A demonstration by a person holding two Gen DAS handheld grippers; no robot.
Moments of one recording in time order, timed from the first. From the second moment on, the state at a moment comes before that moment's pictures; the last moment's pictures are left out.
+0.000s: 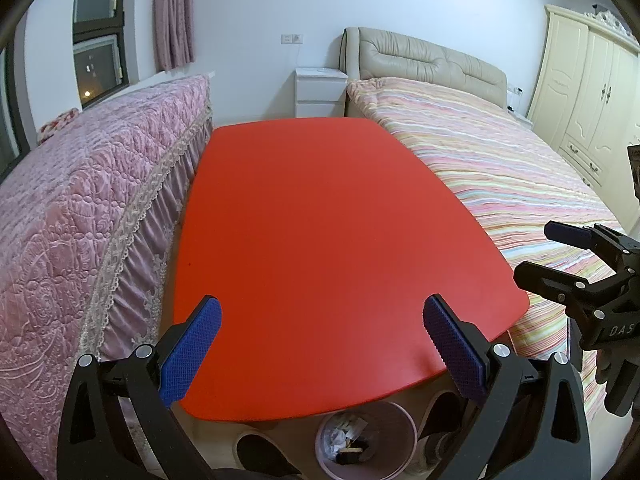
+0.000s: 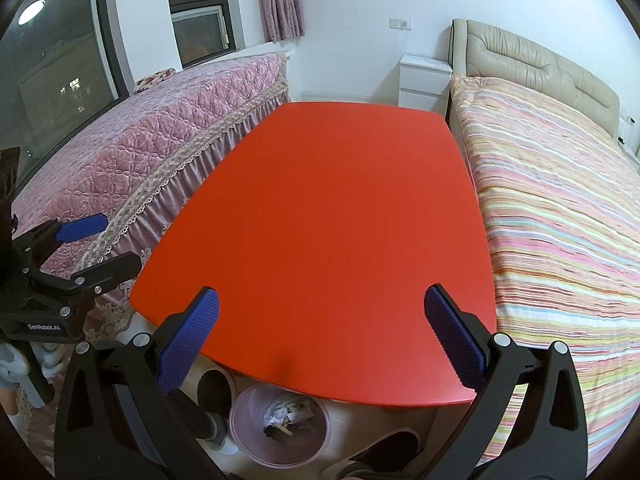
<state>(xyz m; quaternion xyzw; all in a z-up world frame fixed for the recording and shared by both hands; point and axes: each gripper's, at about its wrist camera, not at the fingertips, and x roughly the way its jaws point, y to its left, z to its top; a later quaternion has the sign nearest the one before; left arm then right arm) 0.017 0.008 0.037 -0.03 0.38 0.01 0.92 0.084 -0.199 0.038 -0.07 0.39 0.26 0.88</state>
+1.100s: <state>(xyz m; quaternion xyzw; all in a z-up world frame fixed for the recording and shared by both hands) 0.018 0.005 0.031 -0.03 0.39 0.01 0.92 0.085 -0.200 0.036 -0.07 0.39 0.26 0.88</state>
